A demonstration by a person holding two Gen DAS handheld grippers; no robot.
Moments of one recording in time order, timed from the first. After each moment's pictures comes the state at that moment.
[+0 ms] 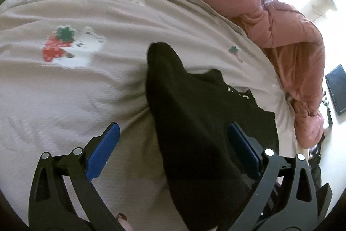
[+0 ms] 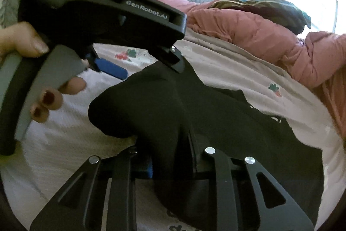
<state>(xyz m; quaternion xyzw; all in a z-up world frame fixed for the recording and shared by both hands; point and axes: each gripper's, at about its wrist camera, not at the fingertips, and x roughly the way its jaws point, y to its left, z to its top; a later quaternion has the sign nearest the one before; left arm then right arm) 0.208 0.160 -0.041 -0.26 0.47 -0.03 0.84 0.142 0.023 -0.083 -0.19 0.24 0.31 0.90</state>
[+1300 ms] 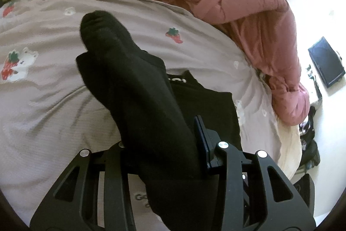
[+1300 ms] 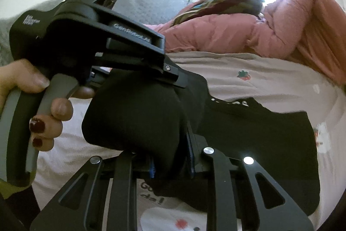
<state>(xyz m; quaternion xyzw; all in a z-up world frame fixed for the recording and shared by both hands) 0.216 0.033 0.017 -0.22 0.47 -0.11 0.84 0.129 -0.092 -0.043 -0.01 0.23 0.30 0.93</state>
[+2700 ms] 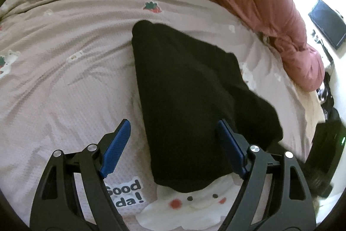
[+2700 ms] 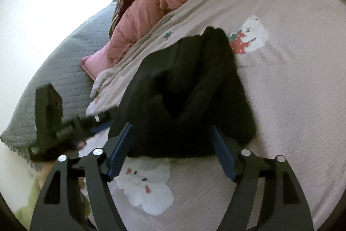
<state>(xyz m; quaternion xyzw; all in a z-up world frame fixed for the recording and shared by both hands) 0.186 -0.043 -0.041 -0.11 0.48 -0.12 0.86 0.141 -0.280 -0.096 0.27 0.36 0.24 0.86</state>
